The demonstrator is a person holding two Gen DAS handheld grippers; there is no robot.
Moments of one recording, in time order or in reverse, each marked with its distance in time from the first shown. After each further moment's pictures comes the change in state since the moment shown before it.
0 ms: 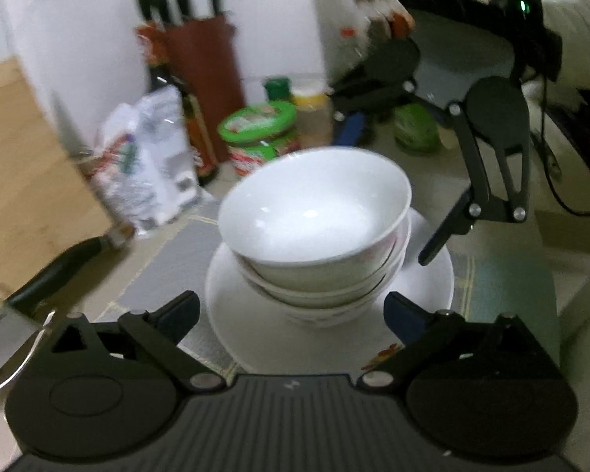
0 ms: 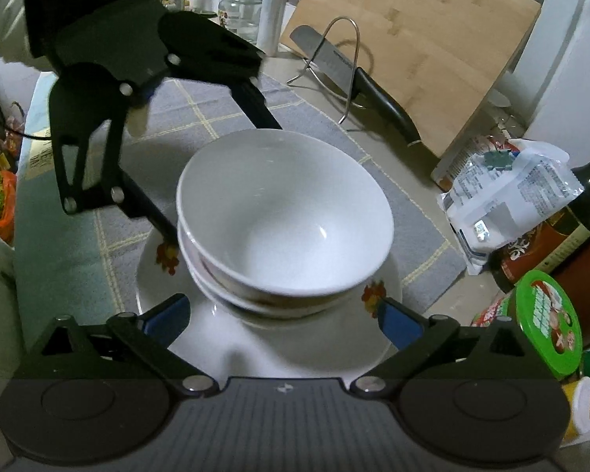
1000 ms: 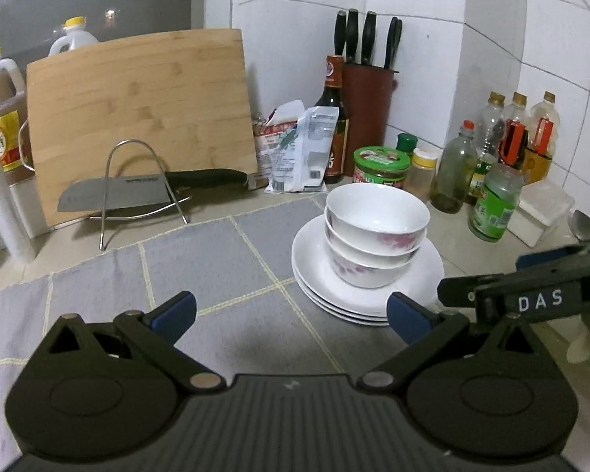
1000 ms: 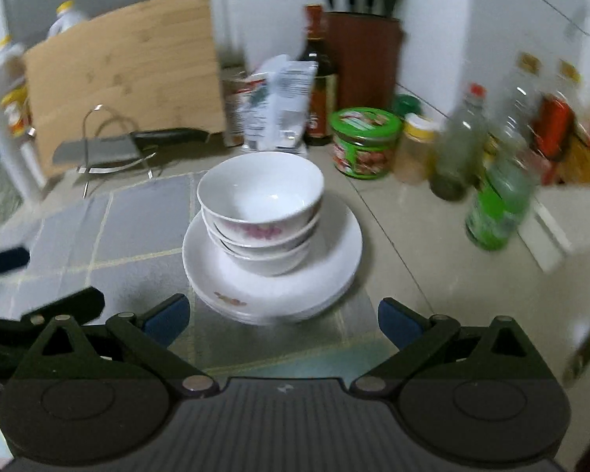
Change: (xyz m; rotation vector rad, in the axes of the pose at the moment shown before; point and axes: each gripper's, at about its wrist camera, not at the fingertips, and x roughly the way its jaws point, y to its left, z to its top) left arm -0.127 -0.037 -0.039 -0.508 -0.052 0.303; right arm -0.052 0.151 0.041 1.099 -0.057 -0.670
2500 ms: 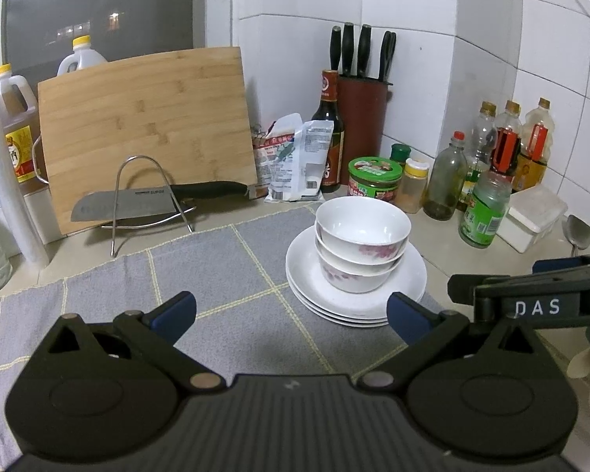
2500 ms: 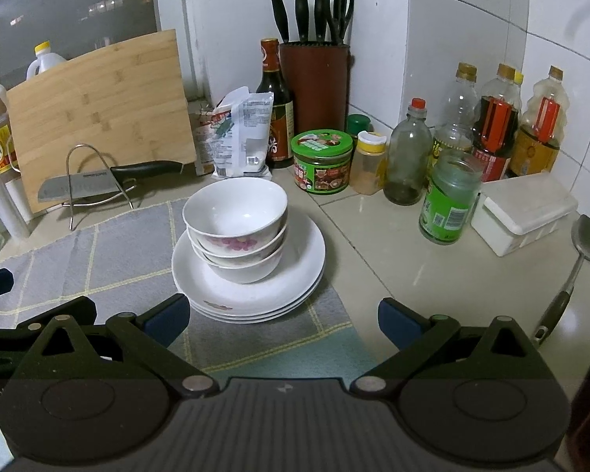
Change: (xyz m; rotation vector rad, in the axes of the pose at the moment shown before) left arm -0.031 -0.012 0.009 0.006 -0.006 0.014; right arm -0.045 0.001 -0.011 0.054 -0.068 -0.074
